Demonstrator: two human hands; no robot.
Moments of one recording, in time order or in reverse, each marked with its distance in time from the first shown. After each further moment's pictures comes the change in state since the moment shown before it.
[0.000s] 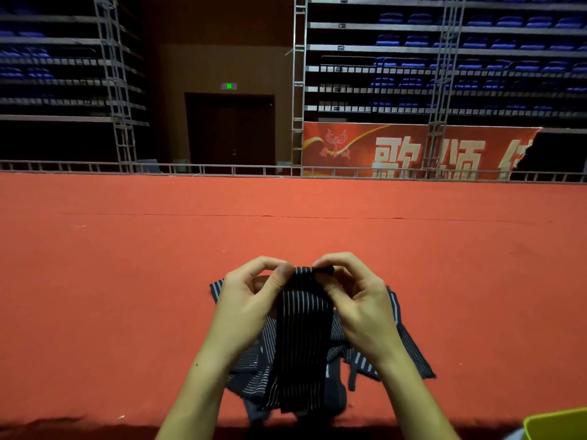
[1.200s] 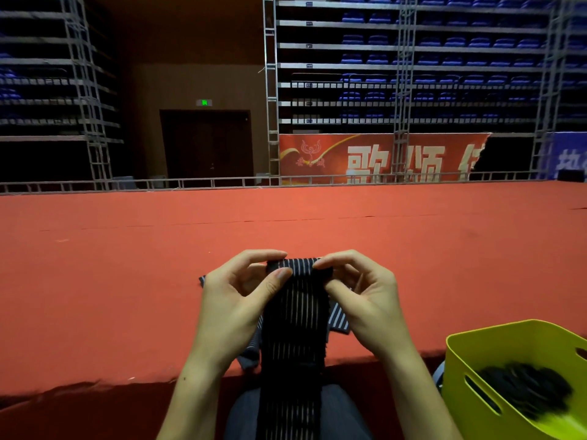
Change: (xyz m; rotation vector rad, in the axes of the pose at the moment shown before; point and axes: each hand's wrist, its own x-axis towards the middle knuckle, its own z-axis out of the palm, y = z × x) left_hand -0.136 0.077 0.008 -0.082 -0.035 0.141; right_hand -0.121 -0.105 -0.023 0.068 0.101 0.014
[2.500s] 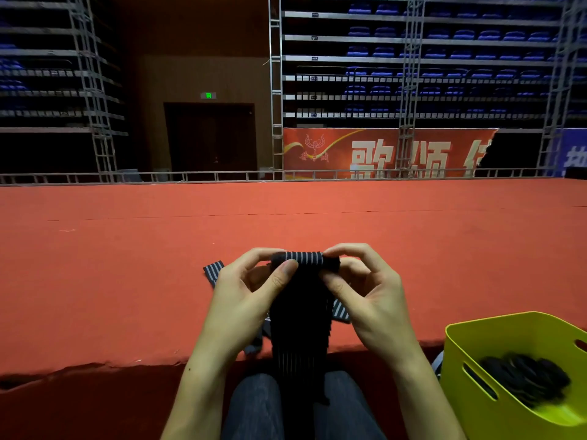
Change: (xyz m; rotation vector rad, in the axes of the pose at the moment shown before) left_hand -0.018 -0.002 0.001 0.020 -0.036 -0.093; right_hand -0.027 -0.005 -0.002 0.023 -0.031 0.004
